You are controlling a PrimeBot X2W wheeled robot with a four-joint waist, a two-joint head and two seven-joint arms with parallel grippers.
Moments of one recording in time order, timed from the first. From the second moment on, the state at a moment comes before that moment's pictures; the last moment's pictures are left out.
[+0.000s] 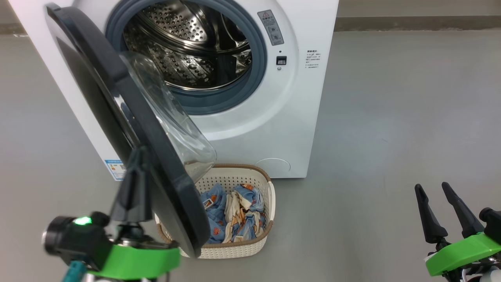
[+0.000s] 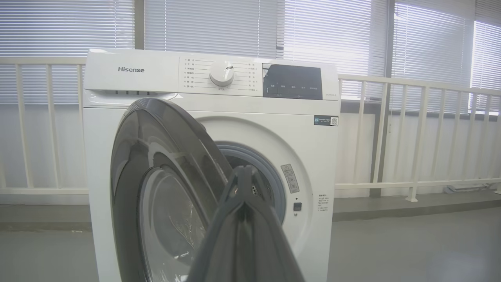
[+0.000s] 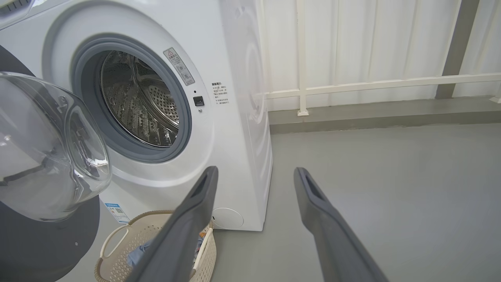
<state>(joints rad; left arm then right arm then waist) -0.10 0.04 -0.17 -0.19 -0.19 -0.03 -0.24 -0.09 -0.31 0.07 0.32 0.49 0.13 -0.25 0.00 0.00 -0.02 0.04</state>
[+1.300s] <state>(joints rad) -0.17 0.04 -0.41 0.14 -0.41 0.08 -0.18 -0.09 -0.29 0.10 0.35 0.49 0.13 -0.25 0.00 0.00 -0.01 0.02</state>
